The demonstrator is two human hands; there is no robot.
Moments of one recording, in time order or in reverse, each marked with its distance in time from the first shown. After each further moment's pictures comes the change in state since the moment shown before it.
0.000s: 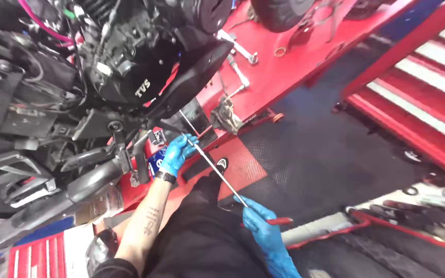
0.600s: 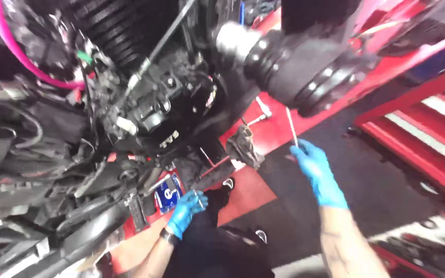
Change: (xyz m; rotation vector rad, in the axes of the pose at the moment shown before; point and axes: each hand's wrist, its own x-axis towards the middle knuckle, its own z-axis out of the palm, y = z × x) left_hand -0.003 -0.028 -0.090 0.045 -0.004 -0.279; right_hand 0.329 -0.091 -0.053 -1.000 0.268 0.070
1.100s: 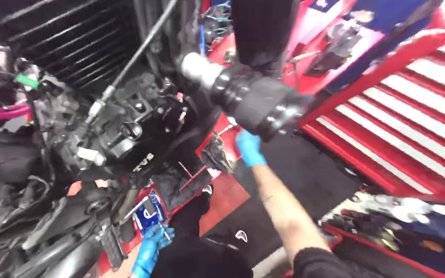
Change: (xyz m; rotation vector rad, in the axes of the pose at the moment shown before) left_hand -0.032 -0.010 -0.059 0.059 0.203 -0.105; right_hand 0.094 -0.028 0.075 -0.439 0.190 -0.137
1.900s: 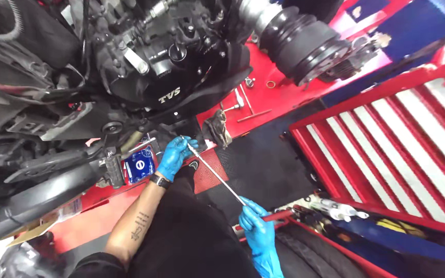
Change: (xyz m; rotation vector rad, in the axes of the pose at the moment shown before) left_hand 0.028 0.080 0.123 -0.354 -0.361 0.395; right_hand -0.368 -0.012 -0.121 1.356 -0.237 0.276
